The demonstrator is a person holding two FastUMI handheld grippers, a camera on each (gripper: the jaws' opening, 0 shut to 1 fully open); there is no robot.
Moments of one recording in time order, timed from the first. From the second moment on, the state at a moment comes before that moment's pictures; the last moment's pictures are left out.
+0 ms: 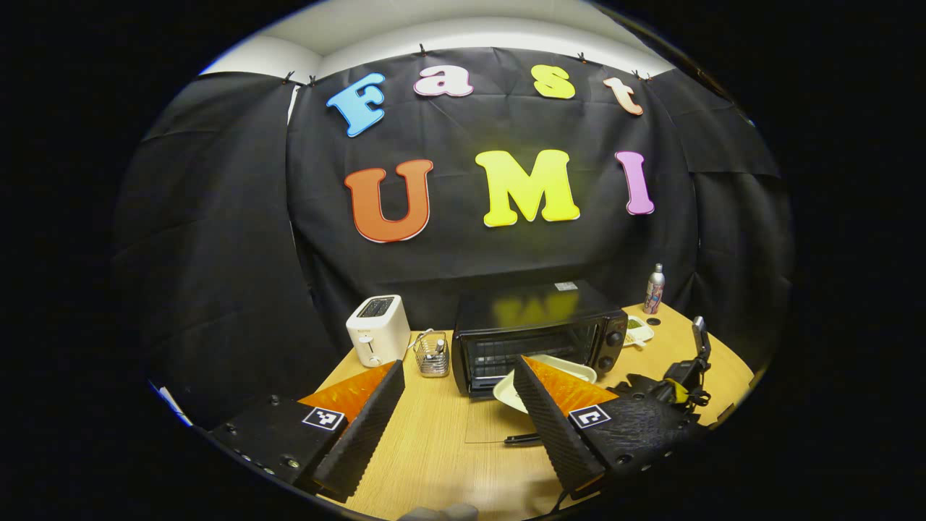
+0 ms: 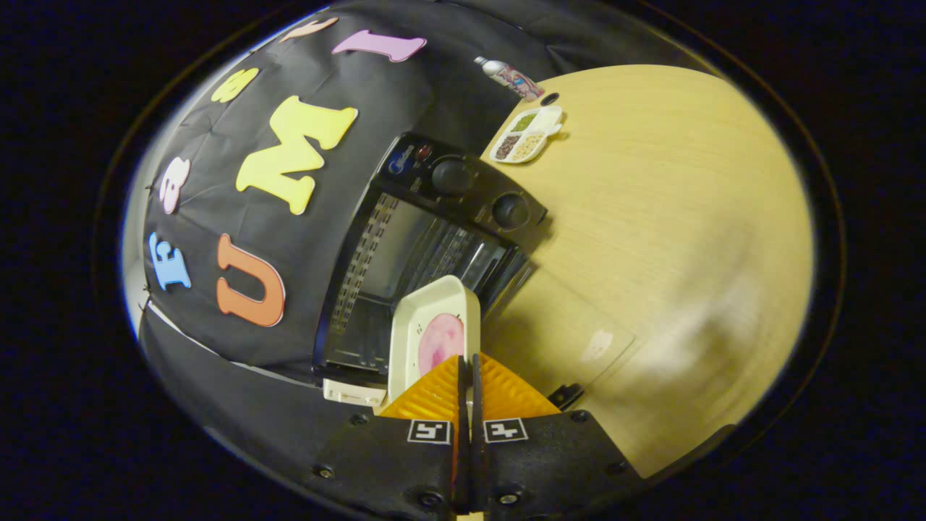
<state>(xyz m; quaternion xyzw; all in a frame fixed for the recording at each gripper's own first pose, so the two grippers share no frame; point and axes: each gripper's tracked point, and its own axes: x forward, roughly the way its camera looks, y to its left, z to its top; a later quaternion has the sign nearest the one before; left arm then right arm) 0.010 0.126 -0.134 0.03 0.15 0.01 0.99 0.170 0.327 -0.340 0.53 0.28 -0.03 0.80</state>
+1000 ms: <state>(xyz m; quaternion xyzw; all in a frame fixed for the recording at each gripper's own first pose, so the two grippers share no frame) 0.023 0.156 -0.159 0.00 0.17 0.04 0.99 0.311 0.320 -0.346 0.53 0.21 -0.02 0.82</state>
